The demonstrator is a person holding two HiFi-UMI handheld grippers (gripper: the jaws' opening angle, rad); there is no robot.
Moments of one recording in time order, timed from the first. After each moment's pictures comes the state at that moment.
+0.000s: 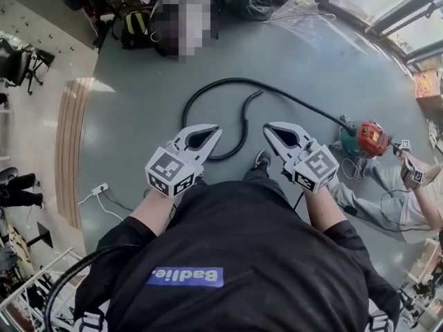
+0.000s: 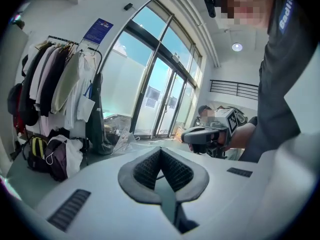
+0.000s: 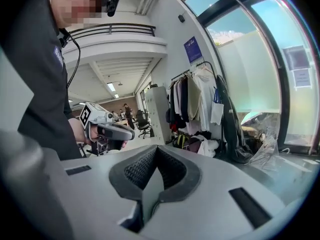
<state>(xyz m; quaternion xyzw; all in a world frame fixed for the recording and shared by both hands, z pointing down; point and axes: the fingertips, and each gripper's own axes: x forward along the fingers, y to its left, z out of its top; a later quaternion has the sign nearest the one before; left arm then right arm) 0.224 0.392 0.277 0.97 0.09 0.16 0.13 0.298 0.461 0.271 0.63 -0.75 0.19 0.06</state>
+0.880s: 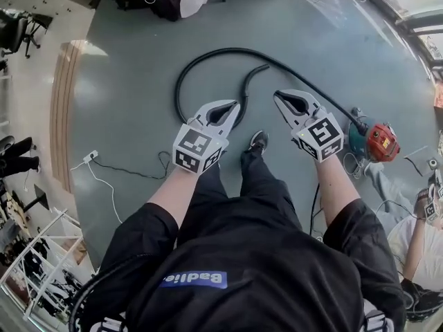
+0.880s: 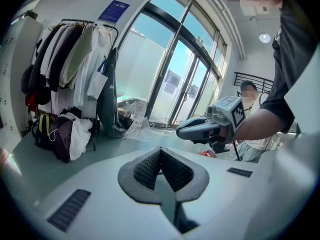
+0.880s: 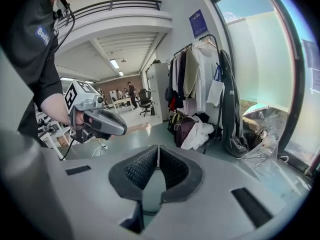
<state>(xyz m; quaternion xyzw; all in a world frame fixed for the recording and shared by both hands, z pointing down) 0.354 0.383 0.432 0.96 -0.01 0.23 0.18 0.435 0.419 0.430 0.58 -0.76 0.23 0.18</state>
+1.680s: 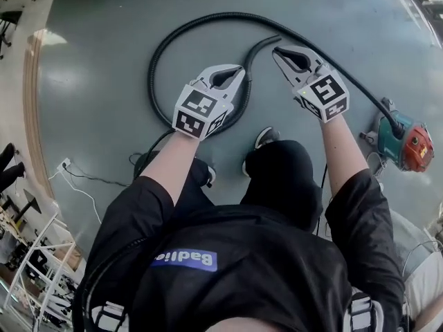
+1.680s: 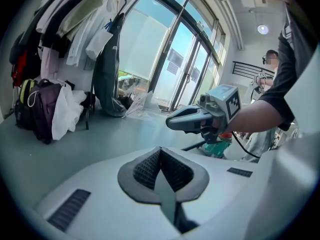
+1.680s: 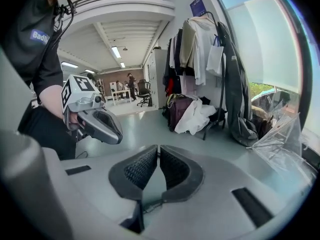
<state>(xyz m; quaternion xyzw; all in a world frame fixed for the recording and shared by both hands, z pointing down) 0.427 0.340 0.806 0.95 0.03 0.25 0.17 0.503 0.345 0.790 0.58 -0.77 0.19 0.21</state>
